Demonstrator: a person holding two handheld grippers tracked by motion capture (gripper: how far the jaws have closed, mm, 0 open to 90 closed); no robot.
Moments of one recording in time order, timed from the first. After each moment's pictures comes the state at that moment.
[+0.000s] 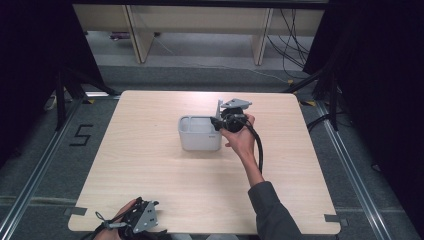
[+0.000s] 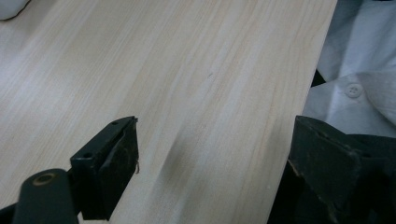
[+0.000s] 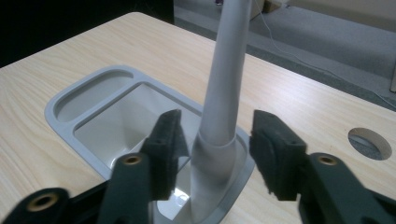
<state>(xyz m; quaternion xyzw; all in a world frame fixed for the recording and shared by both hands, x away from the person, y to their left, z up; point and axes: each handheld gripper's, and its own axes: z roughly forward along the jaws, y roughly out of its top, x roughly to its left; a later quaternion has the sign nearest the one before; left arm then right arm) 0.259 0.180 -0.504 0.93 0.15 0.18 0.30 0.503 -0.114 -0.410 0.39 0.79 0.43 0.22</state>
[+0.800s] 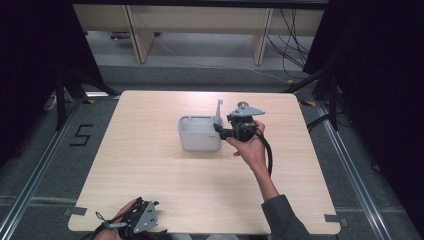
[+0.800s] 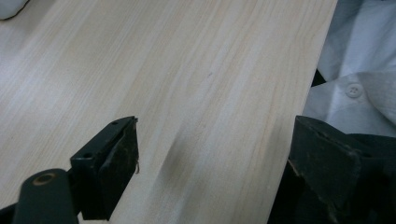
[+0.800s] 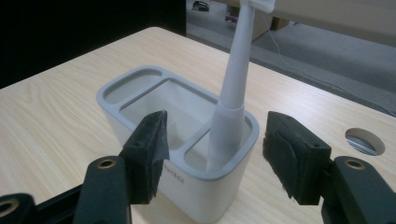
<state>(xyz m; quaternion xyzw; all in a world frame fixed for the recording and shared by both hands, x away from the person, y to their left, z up) 0.260 0.180 -0.503 0.93 0.14 0.16 0.29 0.465 -0.136 -0.399 0.36 0.78 0.47 0.22</state>
